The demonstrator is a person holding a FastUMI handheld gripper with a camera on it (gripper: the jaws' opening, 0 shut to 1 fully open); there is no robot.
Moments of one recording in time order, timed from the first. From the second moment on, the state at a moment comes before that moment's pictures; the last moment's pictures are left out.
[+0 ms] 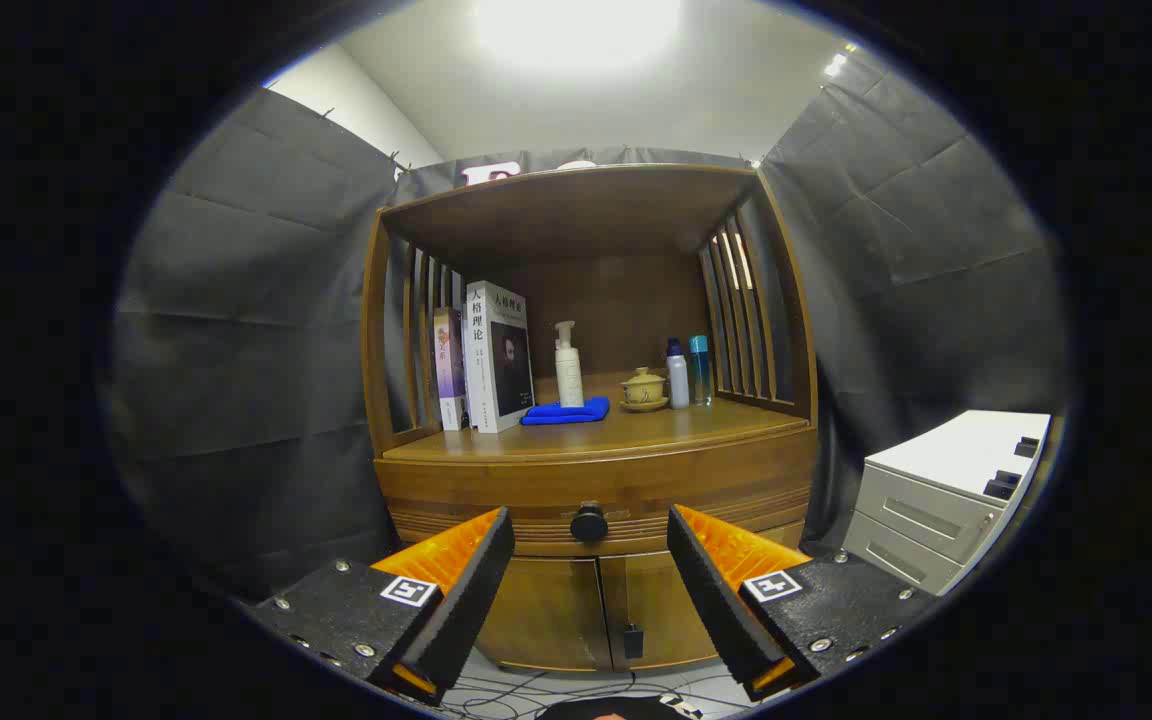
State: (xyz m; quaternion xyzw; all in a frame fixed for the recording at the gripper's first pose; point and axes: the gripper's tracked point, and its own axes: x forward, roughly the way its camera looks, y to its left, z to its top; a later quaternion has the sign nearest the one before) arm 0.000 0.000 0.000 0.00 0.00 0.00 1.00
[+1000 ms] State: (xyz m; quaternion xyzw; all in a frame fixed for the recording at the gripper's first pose) arm 0.005 0.006 -0.001 -0.01 -0.01 0.02 1.00
